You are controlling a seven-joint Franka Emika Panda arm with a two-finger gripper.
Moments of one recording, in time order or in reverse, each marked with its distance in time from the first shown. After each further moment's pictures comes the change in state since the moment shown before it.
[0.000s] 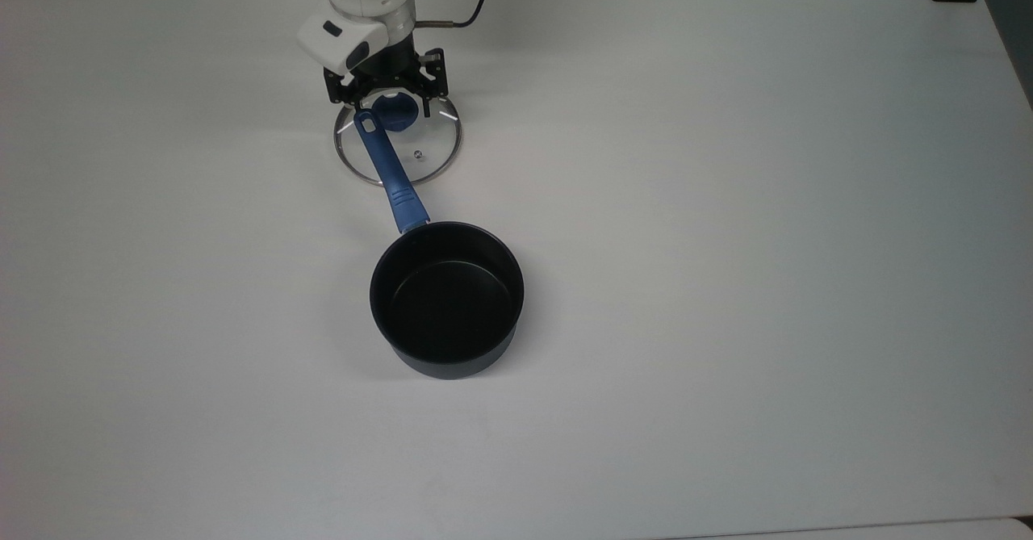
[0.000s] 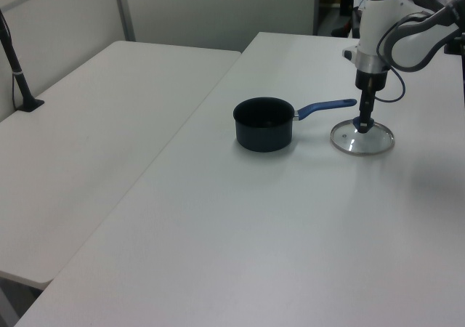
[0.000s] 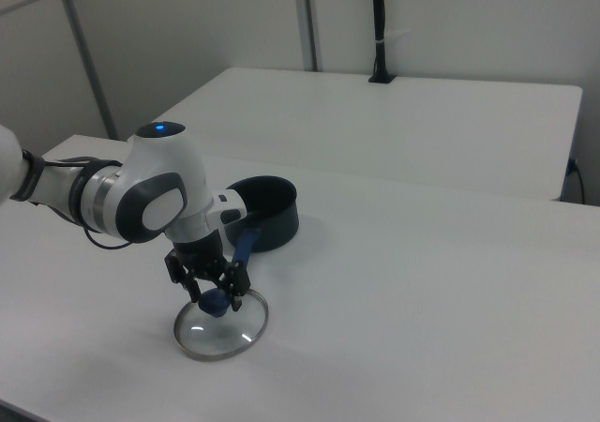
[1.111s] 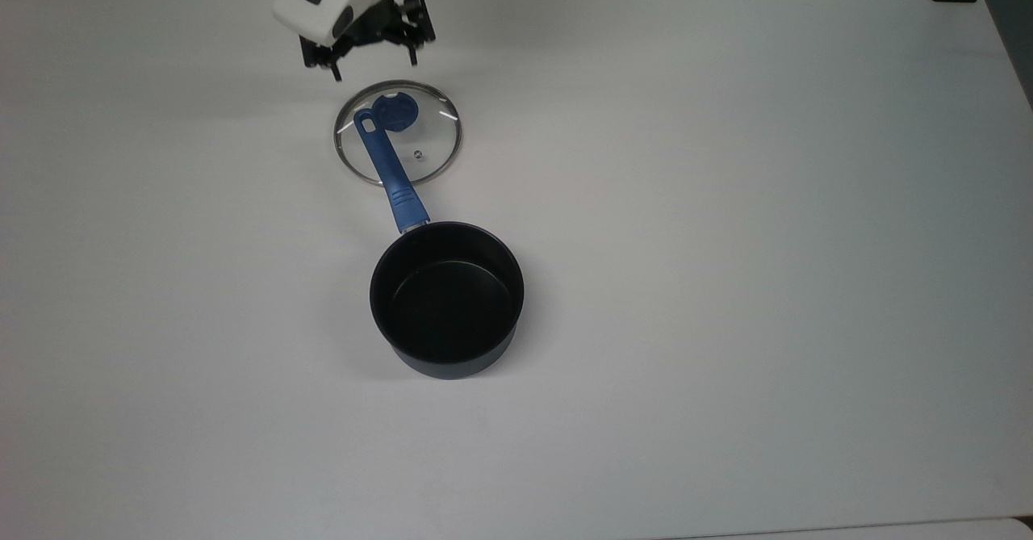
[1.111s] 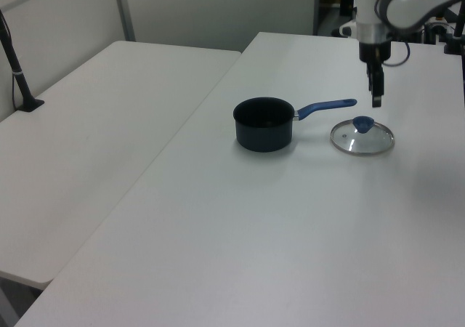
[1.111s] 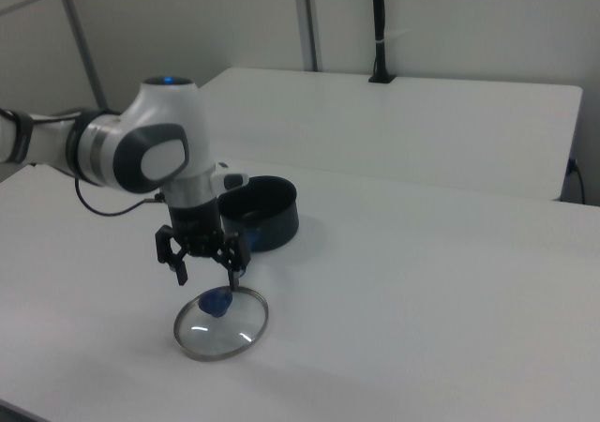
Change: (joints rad) arm 0.001 -0.049 -0.020 0.152 -0.019 -0.330 -0.171
